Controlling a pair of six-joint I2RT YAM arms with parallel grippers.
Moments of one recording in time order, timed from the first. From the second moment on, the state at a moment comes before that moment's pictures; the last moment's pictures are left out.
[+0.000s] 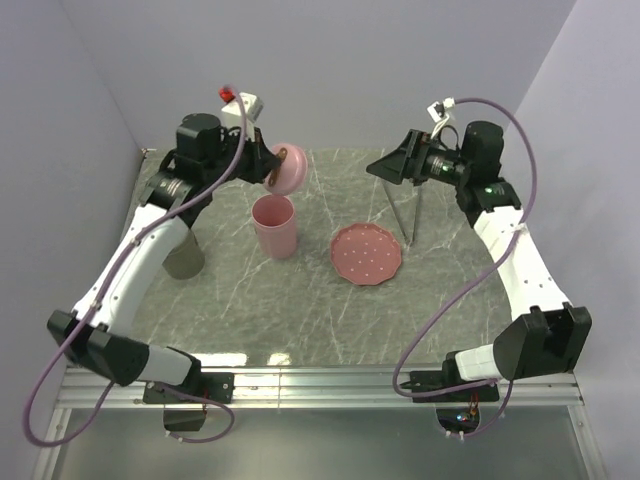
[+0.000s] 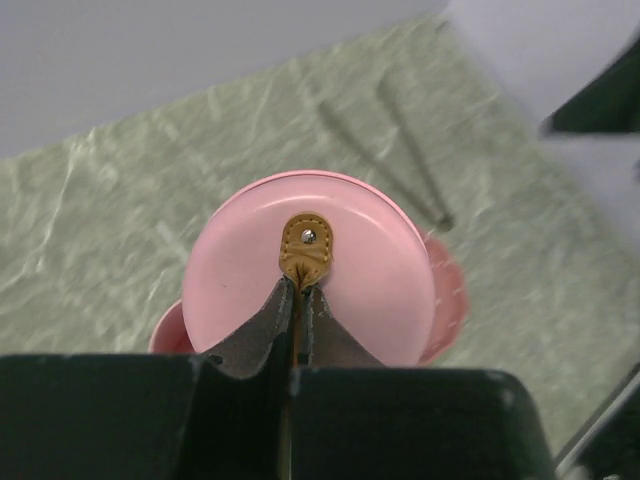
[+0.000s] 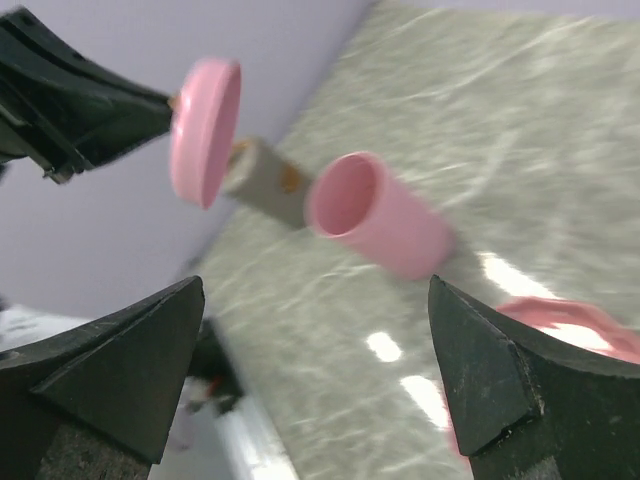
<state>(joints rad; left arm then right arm) -0.40 1.35 1.56 -0.43 0.28 -0.20 0.12 1.38 1.31 -0.12 -0.90 0.58</state>
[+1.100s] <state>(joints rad) -0.45 1.73 1.74 -0.85 0.07 0.04 0.05 1.33 1.45 -0.62 -0.61 0.18</state>
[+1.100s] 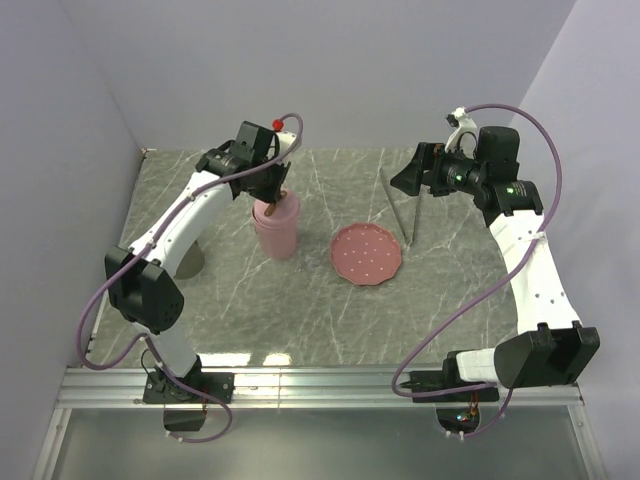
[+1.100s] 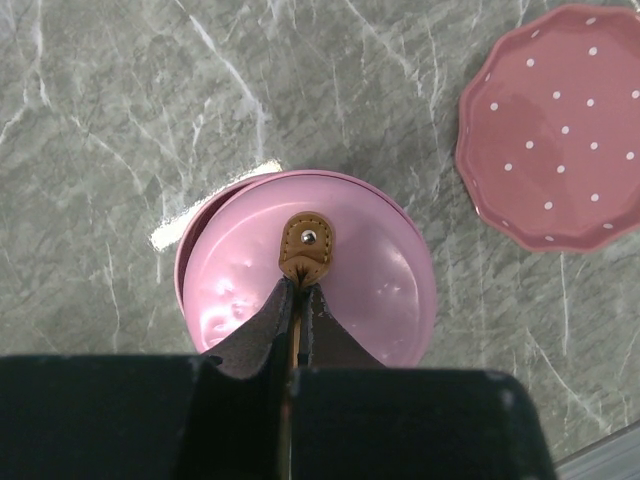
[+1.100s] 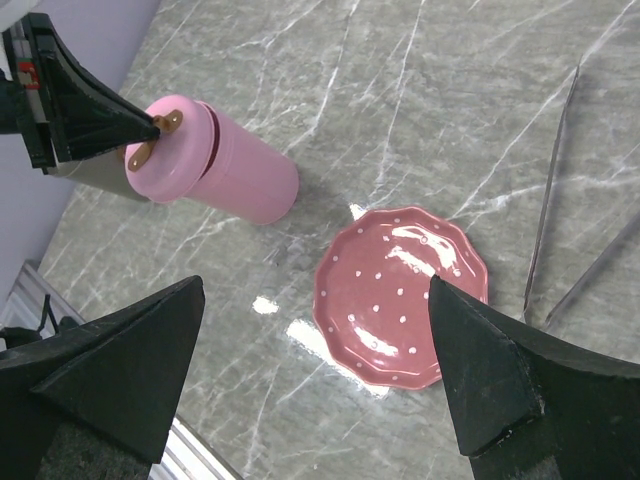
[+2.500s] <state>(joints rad) -0.45 1.70 1.53 -0.64 -0.09 0.09 0.05 1.32 1.40 -0.61 -0.62 0.18</state>
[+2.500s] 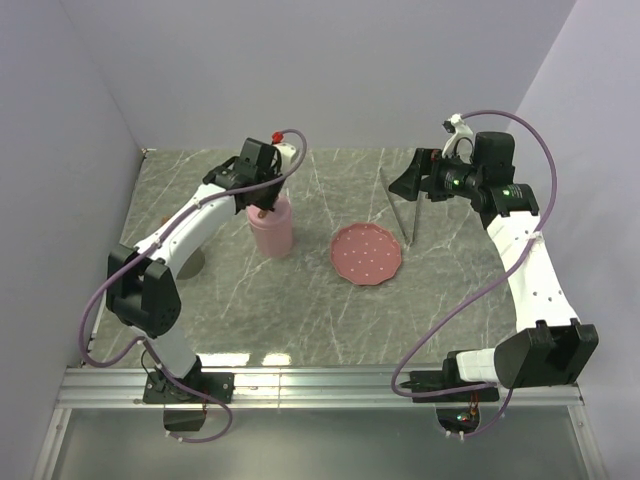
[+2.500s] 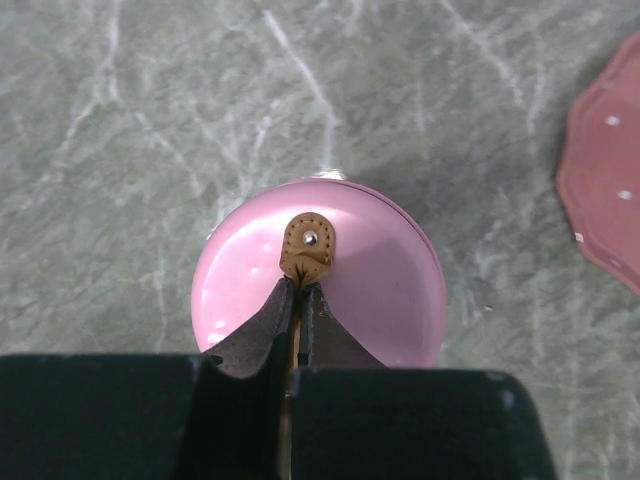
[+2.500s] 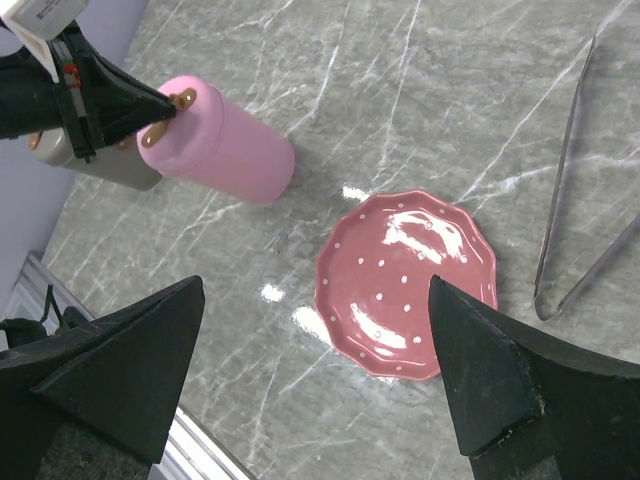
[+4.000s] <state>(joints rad) 0.01 1.72 1.53 -0.57 -0.17 0.33 0.04 1.32 1.37 -0.61 -0.63 0.18</state>
